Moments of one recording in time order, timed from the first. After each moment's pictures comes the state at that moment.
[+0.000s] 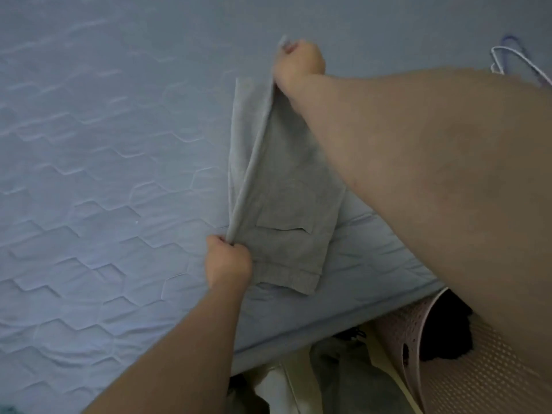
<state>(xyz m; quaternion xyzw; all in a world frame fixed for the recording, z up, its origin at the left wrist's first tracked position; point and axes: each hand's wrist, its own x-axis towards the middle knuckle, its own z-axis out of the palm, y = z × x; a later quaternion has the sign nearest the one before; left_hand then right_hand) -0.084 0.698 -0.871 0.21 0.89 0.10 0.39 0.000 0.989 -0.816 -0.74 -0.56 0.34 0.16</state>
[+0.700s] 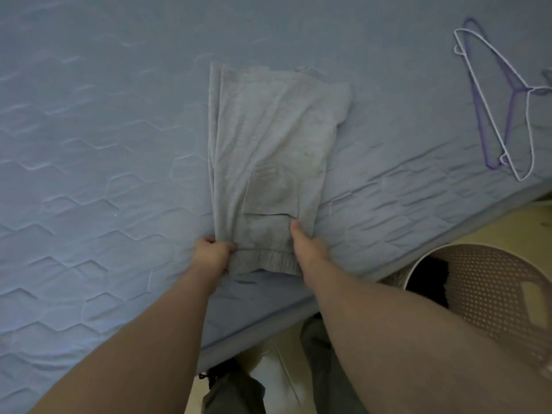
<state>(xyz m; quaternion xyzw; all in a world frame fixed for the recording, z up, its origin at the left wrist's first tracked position) -0.111 0.676 -0.914 0.12 0.82 0.13 0.55 0.072 0.685 -0.912 -0.82 -0.08 0.55 0.13</state>
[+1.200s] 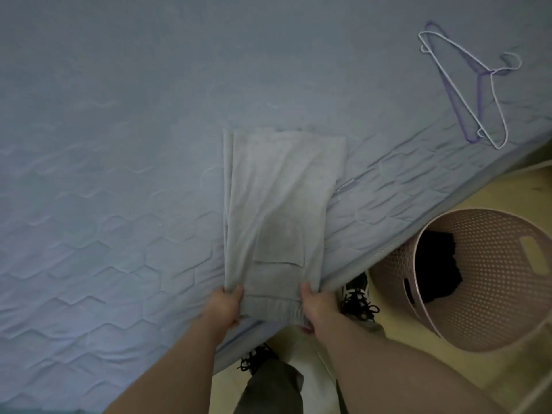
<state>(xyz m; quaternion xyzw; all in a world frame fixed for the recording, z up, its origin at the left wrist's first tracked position) -0.175 0.568 -0.865 0.18 0.78 0.00 0.60 0.015 0.547 -0.866 -0.82 -0.03 0.57 0.05</state>
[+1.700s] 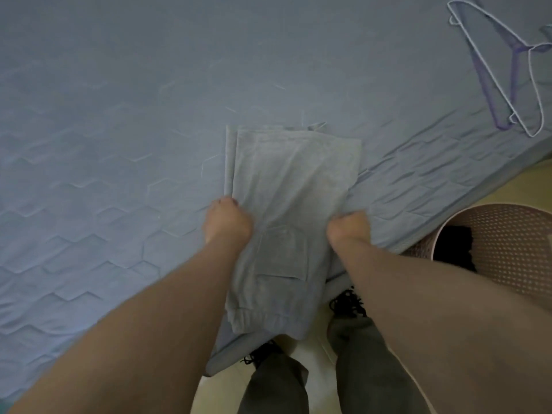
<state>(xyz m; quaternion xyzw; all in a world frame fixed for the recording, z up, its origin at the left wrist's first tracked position) -0.150 0.709 -0.865 0.50 0.79 -0.05 0.34 0.063 0.673 -0.889 -0.91 -0.20 0.35 0.05</state>
